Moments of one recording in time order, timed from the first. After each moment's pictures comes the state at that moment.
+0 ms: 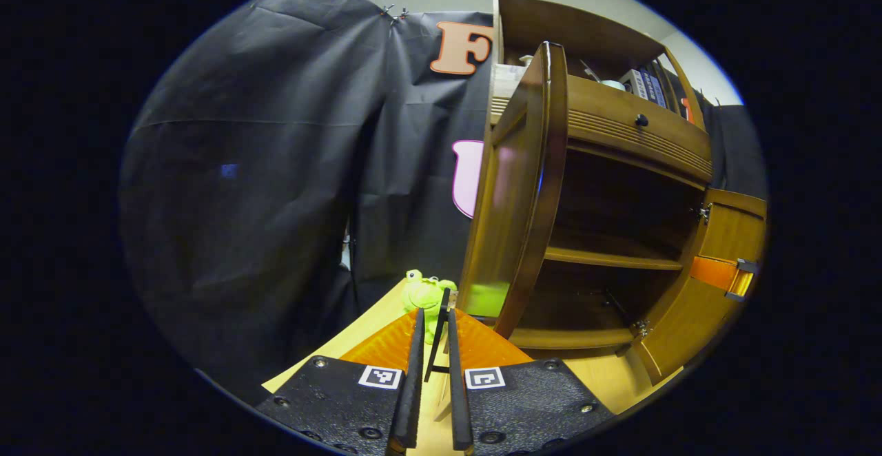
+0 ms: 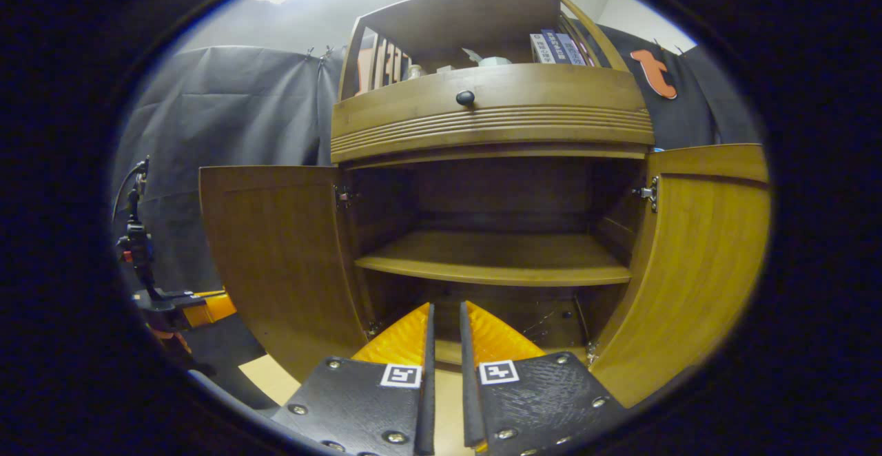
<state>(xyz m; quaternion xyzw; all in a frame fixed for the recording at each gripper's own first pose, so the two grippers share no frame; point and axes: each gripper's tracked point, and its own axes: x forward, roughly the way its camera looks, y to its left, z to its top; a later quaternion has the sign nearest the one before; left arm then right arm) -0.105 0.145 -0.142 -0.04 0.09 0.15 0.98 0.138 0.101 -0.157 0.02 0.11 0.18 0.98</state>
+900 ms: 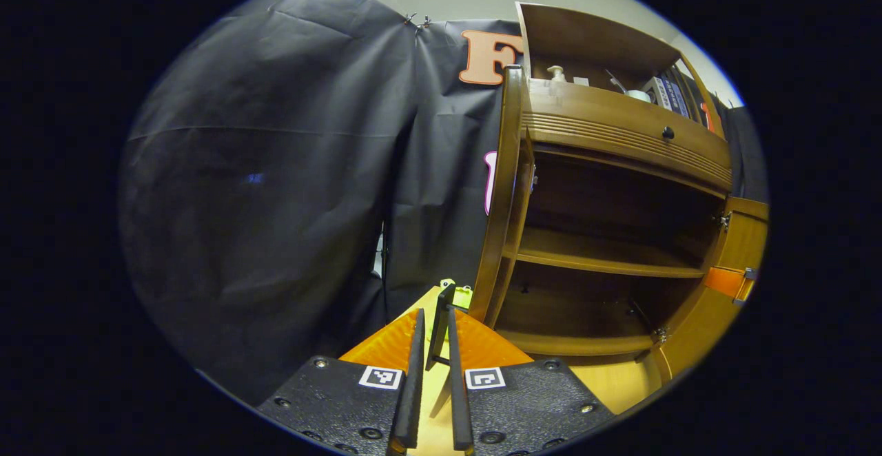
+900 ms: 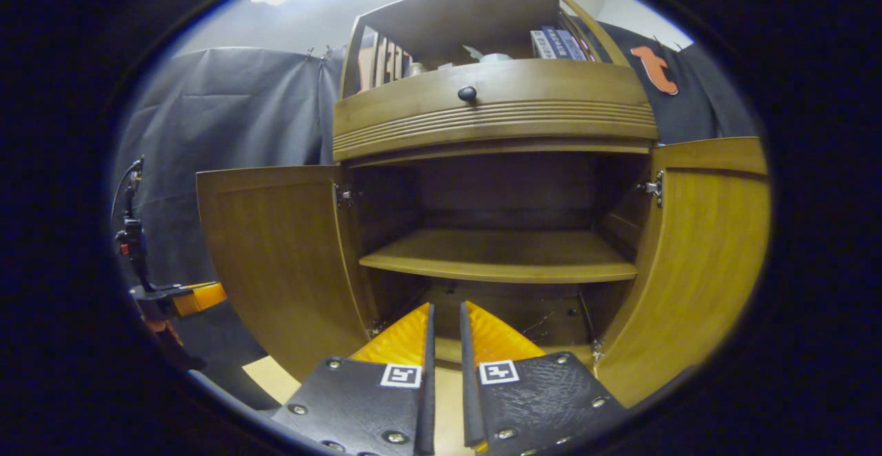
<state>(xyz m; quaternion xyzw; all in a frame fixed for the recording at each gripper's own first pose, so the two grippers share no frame) -0.124 0.170 -0.125 -0.04 0.07 0.20 0.98 0.133 0.105 -0.157 0.02 0.12 0.18 0.98</state>
